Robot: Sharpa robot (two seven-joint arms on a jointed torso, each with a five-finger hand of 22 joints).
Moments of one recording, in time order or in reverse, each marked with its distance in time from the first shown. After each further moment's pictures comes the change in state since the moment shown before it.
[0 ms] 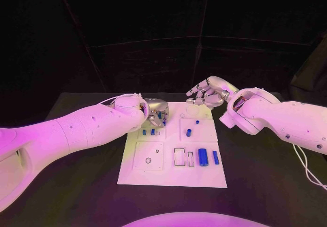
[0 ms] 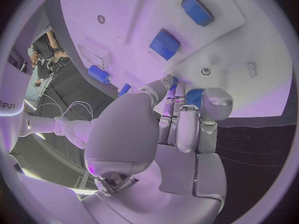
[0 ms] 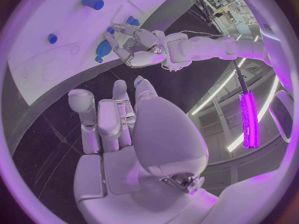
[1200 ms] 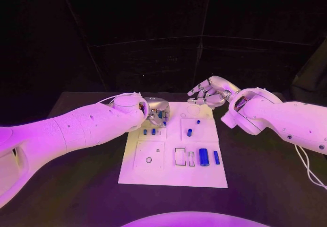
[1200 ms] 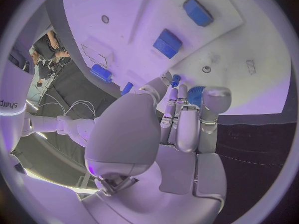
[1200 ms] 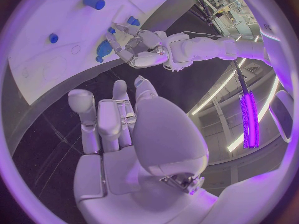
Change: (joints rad) left arm 0.010 -0.016 -0.002 0.028 0.005 0.000 0.004; left_hand -0.005 -0.034 -0.157 0.052 0.000 -0.066 0.002 0.049 0.004 -0.095 0.008 0.066 0.051 -0.007 0.007 -0.012 0.009 0.000 -0.009 0.009 -0.041 -0.056; right arm 0.000 -0.003 0.000 0.000 0.000 -0.001 0.000; right_hand -0.004 -0.004 0.000 0.000 0.000 0.000 0.000 0.000 0.000 0.000 0.000 0.000 0.001 0.000 0.000 0.000 -0.002 0.000 0.000 0.000 0.004 0.000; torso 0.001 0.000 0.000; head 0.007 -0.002
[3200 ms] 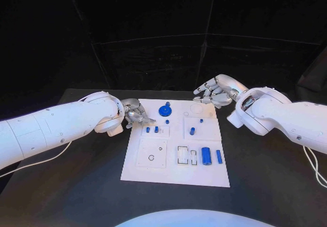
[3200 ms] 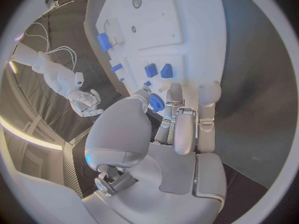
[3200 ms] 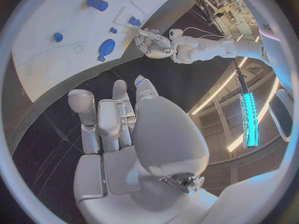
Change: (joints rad) left arm 0.019 -0.267 0.007 0.215 0.567 0.009 -0.335; left_hand -0.240 0.093 -0.196 0.245 0.000 -0.186 -0.011 0.287 0.260 0.060 -0.032 0.359 0.494 0.001 -0.026 0.019 0.123 0.010 -0.156 -0.022 -0.087 -0.126; right arm 0.000 -0.024 0.000 0.014 0.000 0.000 0.001; right_hand -0.005 -0.005 0.000 0.000 -0.004 0.000 0.000 0.000 0.000 0.000 0.000 0.000 0.003 0.000 0.000 0.000 0.001 0.000 0.000 0.000 0.000 0.001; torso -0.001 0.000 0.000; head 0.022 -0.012
